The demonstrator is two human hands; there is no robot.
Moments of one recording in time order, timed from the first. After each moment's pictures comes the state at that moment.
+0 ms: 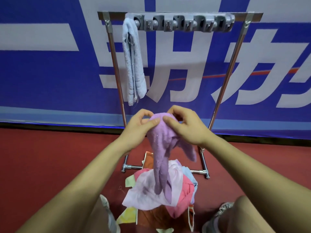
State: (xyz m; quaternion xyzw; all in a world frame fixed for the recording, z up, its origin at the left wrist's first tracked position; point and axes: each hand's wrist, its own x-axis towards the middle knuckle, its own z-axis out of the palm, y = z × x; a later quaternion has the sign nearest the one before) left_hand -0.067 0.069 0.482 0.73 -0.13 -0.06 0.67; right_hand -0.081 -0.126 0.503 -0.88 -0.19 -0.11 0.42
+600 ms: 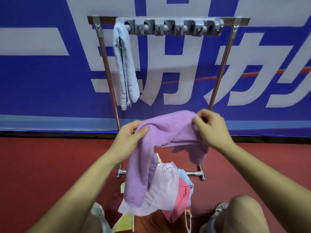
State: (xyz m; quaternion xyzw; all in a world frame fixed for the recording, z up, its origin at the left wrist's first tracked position) left_hand -0.071 0.075 0.472 0.73 -0.16 -0.03 0.66; right_hand -0.085 -0.193 0.490 -0.90 0.02 -0.19 0.40
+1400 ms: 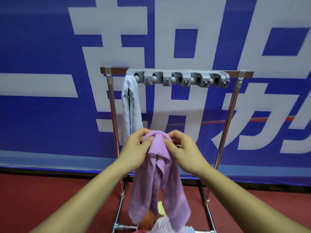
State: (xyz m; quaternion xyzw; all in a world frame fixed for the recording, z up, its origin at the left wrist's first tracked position) left_hand 0.041 0.061 0.550 0.77 -0.14 0.05 0.62; right_hand 0.021 -0.119 0.546 -0.81 -0.14 -0.13 0.55
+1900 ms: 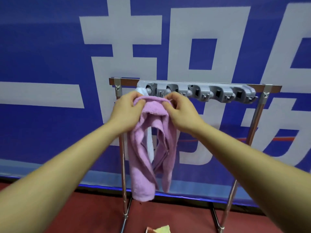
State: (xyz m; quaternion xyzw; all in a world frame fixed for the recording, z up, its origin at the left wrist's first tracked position) left_hand 0.158 0.108 0.658 0.84 -0.12 0.26 0.46; right_hand 0.156 -0.079 0.655 -0.84 -0.20 -0.25 0.43
